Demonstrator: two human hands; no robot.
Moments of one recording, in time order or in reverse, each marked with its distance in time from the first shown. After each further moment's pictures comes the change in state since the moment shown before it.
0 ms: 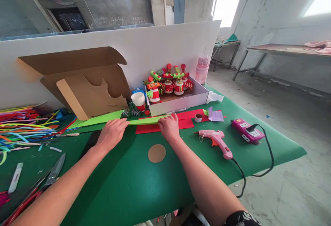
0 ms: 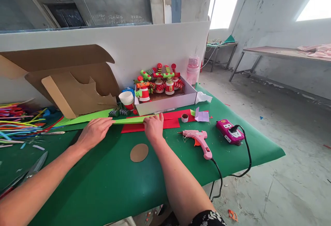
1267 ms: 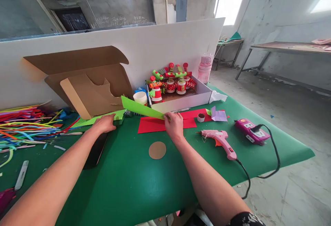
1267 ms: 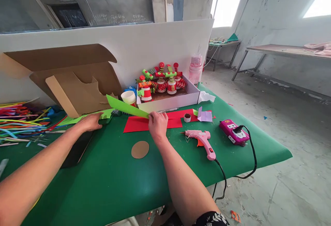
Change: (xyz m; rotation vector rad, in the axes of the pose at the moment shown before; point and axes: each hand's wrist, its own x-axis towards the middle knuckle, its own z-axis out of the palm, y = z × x) left_hand 0.036 -0.100 0.025 0.018 -0.291 -0.334; right_hand 0.005 0.008 0.003 0.193 0.247 0.098
